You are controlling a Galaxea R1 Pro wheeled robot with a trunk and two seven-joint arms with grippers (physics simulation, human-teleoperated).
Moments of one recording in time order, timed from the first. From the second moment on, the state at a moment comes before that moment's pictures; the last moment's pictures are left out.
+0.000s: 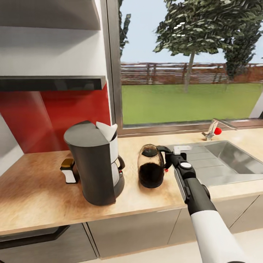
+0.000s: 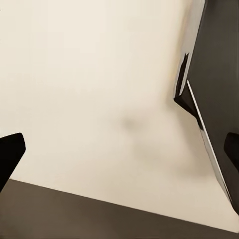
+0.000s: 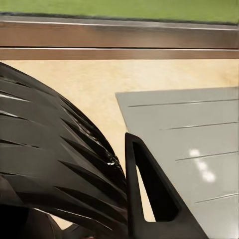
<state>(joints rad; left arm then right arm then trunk) 0.10 0.04 0.06 -0.01 0.05 -0.23 0.26 -0.73 0.08 -0.02 -1.14 0.15 0.45 -0.09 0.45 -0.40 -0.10</state>
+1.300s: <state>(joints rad) 0.10 0.03 0.06 -0.01 0.05 -0.22 0.26 -0.73 0.11 -0.02 -1.05 0.15 0.37 -0.09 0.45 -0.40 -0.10</state>
